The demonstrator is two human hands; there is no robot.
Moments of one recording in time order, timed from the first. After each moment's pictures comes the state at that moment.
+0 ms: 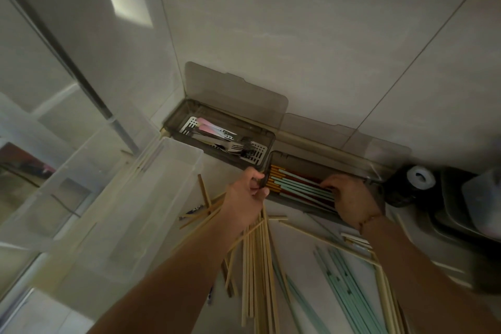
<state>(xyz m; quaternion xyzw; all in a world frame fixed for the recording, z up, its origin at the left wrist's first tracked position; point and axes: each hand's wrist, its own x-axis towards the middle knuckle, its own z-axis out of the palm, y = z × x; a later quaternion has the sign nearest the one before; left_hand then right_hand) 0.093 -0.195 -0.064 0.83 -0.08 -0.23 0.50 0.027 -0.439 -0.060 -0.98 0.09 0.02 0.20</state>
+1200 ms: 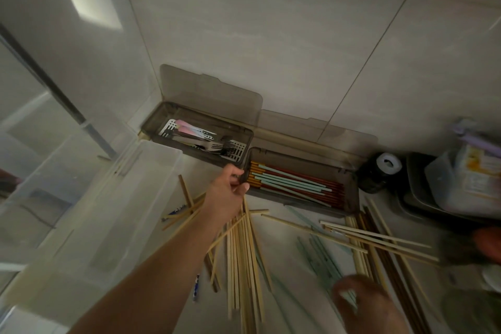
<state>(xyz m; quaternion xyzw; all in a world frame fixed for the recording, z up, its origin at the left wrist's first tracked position) 0.089 -0.198 -0.059 0.83 -0.07 -0.23 0.51 -0.166 -0.365 -0.030 -0.93 0.28 0.05 0.24</state>
